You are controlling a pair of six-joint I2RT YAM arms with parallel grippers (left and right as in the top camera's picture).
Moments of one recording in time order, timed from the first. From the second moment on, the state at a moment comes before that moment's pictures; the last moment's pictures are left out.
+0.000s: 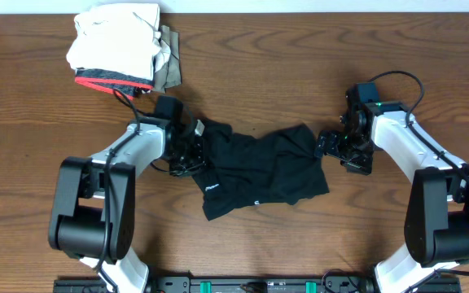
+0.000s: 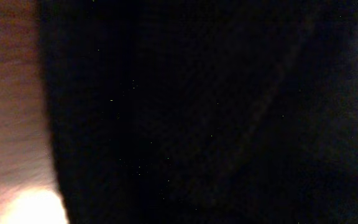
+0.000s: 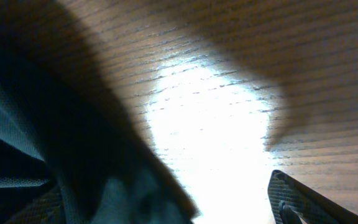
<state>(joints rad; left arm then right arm) -0.17 1.83 1.00 -0.68 0.57 -0.31 0.10 1.80 1.10 -0.87 -0.20 0.44</state>
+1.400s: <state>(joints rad) -0.16 1.74 1.06 -0.76 0.54 -0.28 0.45 1.79 1.26 -0.72 -0.39 0.43</state>
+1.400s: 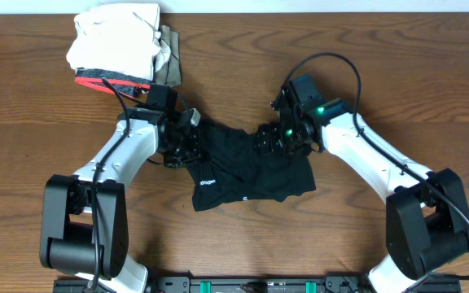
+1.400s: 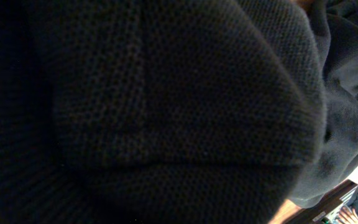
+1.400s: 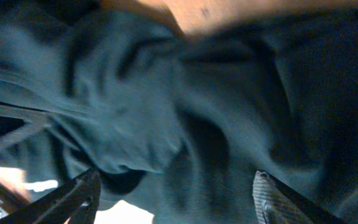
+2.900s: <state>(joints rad) -0.16 1.74 1.06 -0.76 0.54 -0.28 0.59 1.89 1.30 -0.75 -0.14 0.50</state>
